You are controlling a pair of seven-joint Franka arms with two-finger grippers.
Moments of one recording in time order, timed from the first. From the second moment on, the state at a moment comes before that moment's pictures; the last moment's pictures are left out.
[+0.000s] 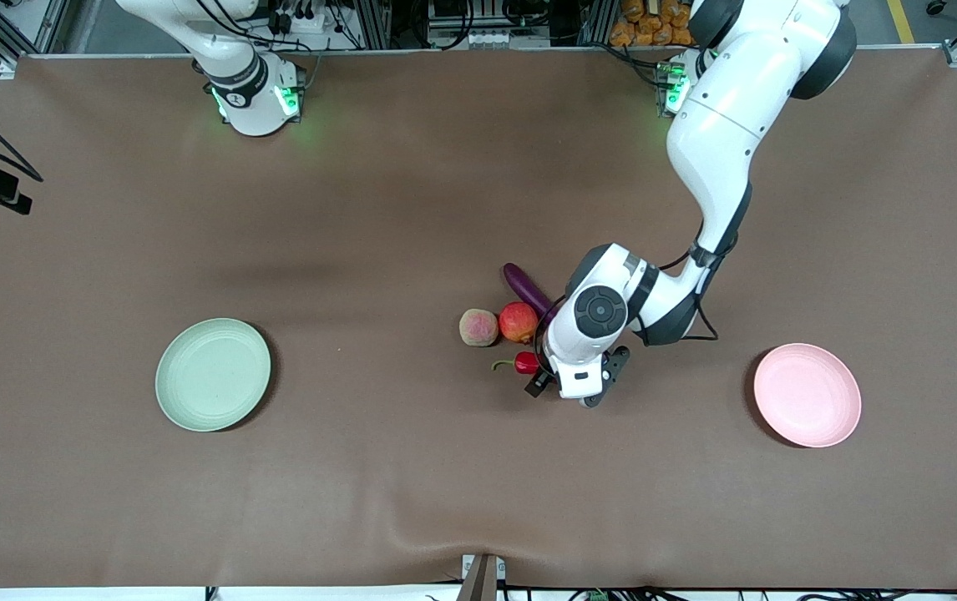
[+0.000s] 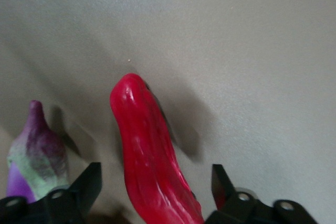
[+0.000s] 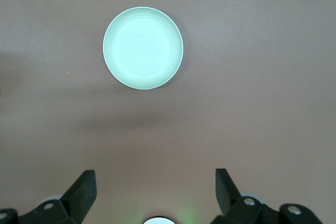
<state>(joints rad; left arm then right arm) -0.39 0.90 -0.22 -1.39 0.09 2.33 -1.52 -0.05 0.02 -0.08 -1.48 0.02 1.41 -0.09</state>
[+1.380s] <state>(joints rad) -0.03 0.78 -0.24 -1.32 0.10 2.21 -0.81 -0.02 0.21 -0.06 -1.48 0.06 1.50 0.02</state>
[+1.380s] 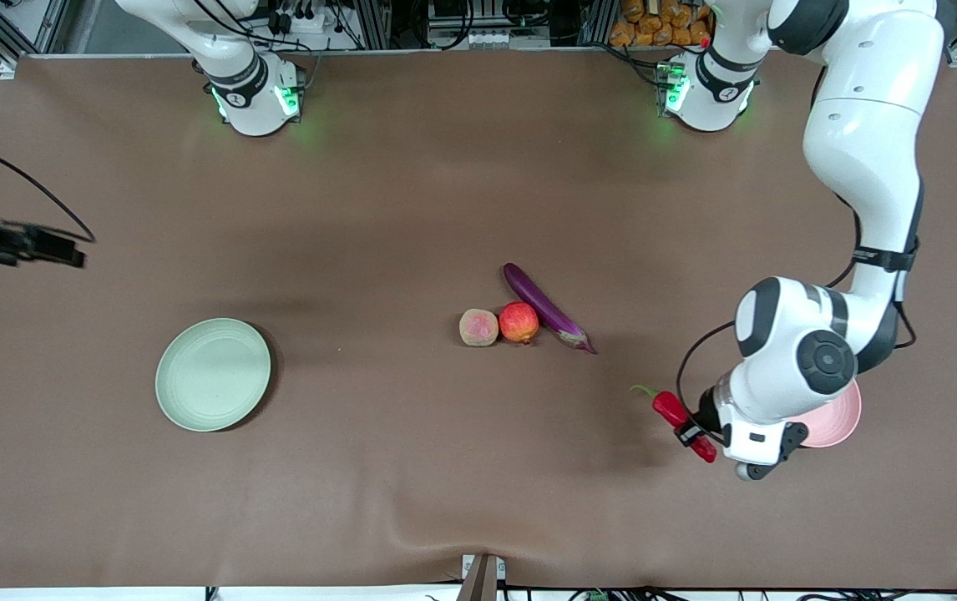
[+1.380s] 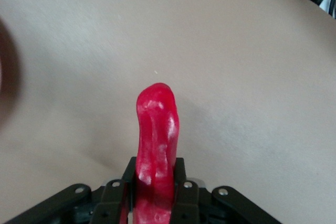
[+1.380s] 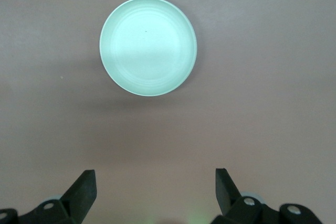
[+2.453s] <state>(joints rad) 0.24 0.74 -0.23 -1.44 0.10 2.04 -0.27 0.38 0.64 -0.05 -1.49 0.36 1.92 1.08</state>
